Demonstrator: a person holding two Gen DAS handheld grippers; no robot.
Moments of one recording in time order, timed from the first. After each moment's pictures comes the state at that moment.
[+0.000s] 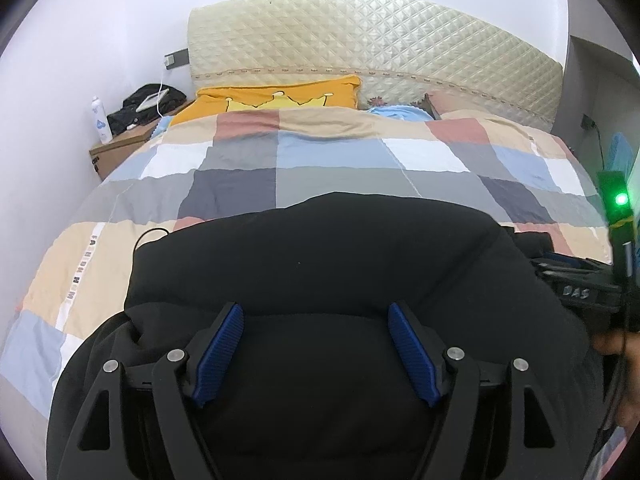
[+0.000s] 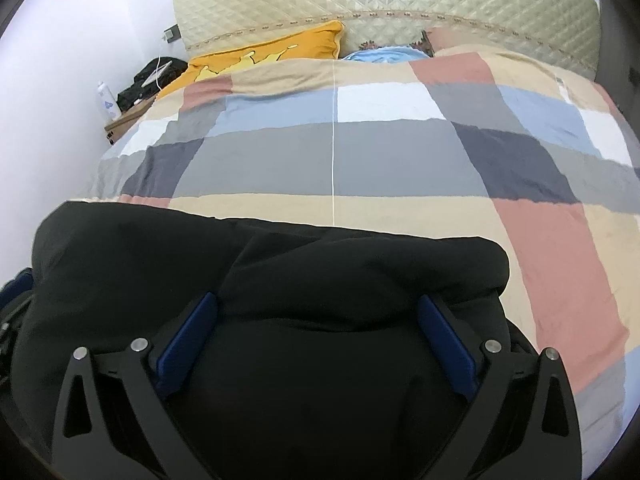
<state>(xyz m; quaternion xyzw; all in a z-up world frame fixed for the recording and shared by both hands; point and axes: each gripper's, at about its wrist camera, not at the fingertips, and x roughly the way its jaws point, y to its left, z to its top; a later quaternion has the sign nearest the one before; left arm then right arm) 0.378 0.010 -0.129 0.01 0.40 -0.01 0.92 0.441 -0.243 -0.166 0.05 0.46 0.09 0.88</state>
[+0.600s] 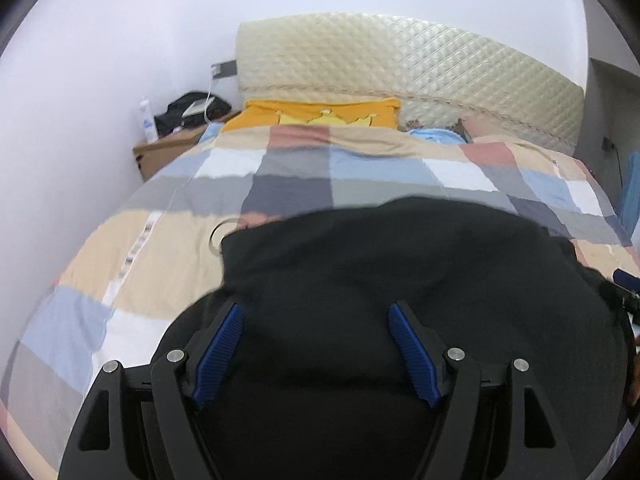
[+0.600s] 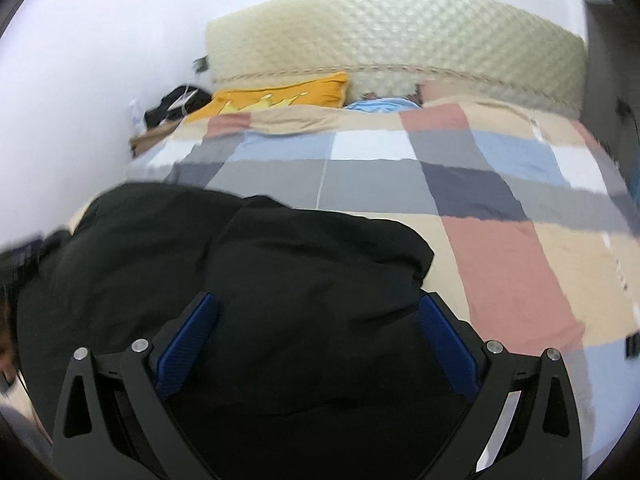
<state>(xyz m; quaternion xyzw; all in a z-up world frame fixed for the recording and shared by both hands) 0.319 0.070 -0.119 -0.02 0.37 0.04 0.93 0.352 -0.292 -0.130 0.03 0.38 0.11 0.92</state>
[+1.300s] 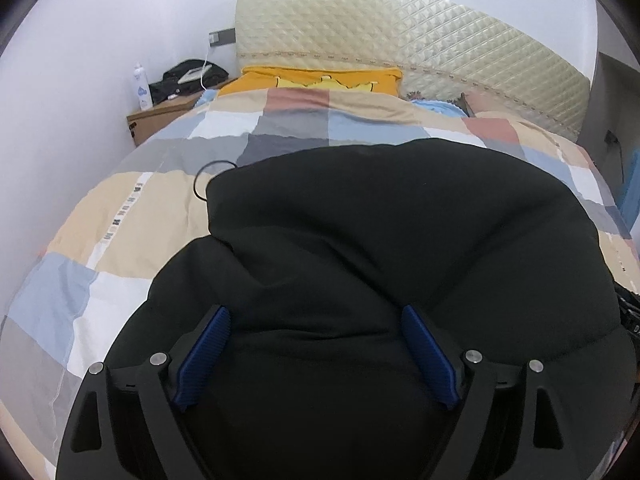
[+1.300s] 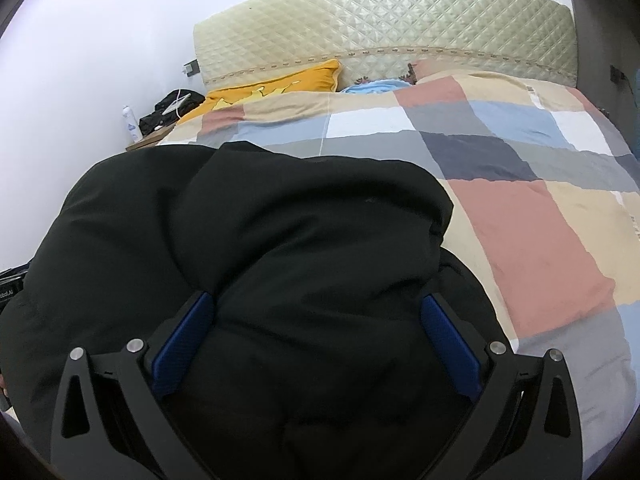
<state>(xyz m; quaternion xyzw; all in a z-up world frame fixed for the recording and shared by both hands) 0.321 0.064 -0.151 -0.02 0.41 0.04 0.91 0.342 -0.289 -0.174 0.06 0.38 0.10 0.92</state>
